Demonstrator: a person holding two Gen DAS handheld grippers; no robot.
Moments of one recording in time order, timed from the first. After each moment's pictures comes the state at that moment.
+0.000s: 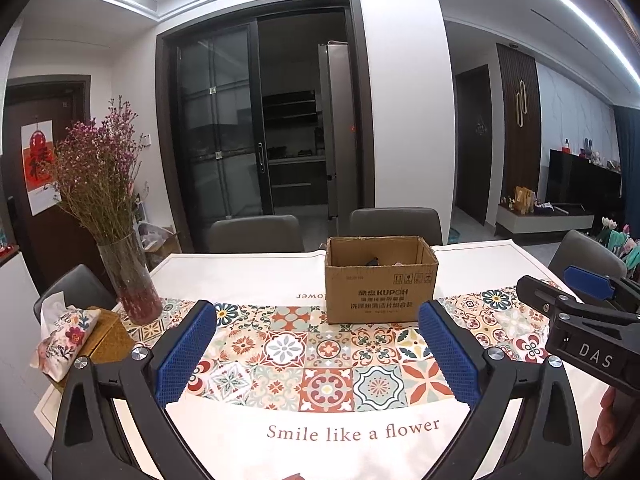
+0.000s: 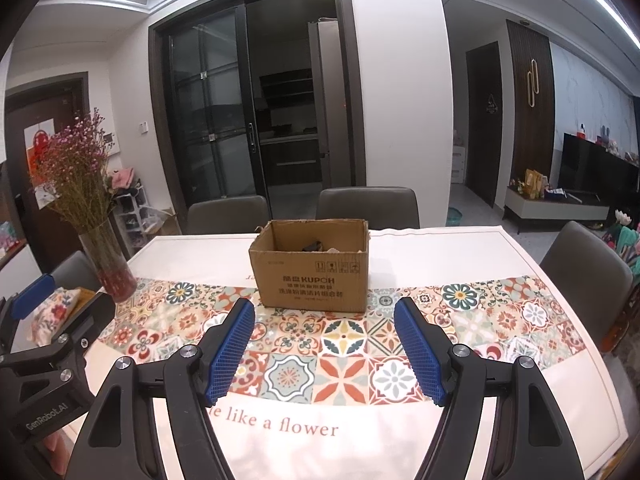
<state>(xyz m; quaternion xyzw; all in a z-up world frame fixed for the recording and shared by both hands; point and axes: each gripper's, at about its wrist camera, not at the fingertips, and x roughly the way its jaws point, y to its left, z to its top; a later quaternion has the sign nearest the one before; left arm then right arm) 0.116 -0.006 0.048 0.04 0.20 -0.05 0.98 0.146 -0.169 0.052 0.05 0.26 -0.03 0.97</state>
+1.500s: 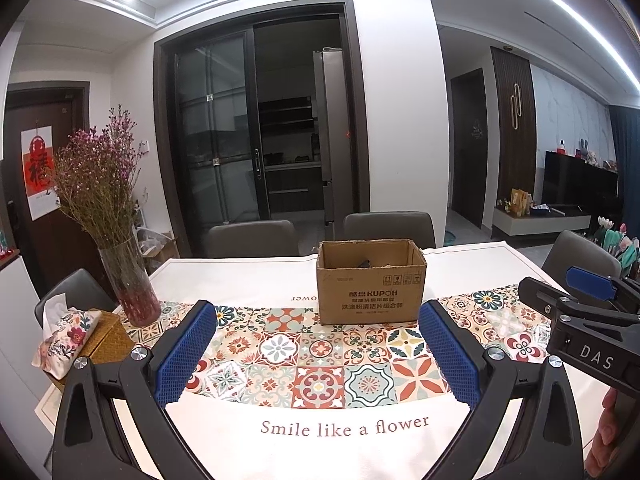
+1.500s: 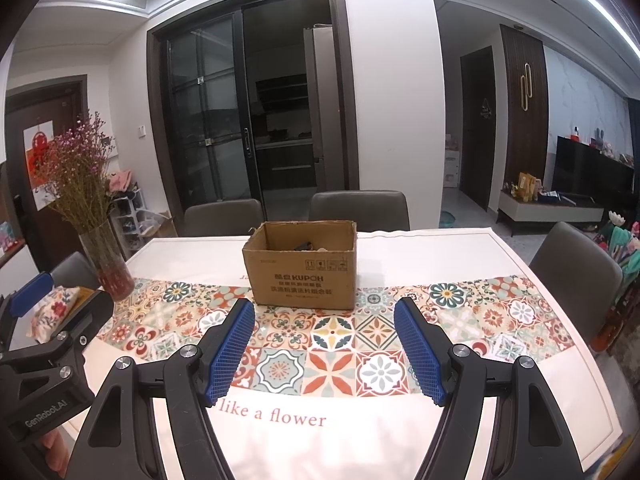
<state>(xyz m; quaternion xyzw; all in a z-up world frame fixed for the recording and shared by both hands) 0.094 -0.016 0.051 0.05 0.19 -0.06 0.98 0.121 -0.182 0.055 0.05 0.25 -0.03 0.97</state>
